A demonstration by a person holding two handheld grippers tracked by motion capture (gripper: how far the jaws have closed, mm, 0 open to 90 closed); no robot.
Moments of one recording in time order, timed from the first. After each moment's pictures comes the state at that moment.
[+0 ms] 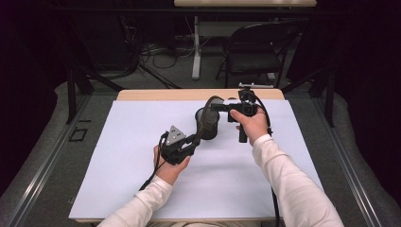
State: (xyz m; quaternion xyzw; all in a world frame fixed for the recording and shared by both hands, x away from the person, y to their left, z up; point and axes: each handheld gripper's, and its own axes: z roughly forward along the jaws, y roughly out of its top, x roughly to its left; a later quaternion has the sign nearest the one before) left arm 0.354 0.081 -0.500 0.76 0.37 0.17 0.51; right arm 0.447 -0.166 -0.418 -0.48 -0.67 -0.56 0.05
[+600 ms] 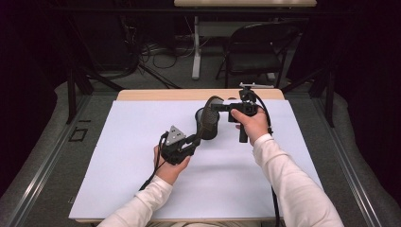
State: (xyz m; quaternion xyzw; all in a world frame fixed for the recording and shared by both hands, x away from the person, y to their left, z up) left arm 0.354 0.082 -0.500 0.76 0.37 0.17 0.51; right arm 0.448 -0.169 -0.419 -0.48 -0.67 -0.56 0.08
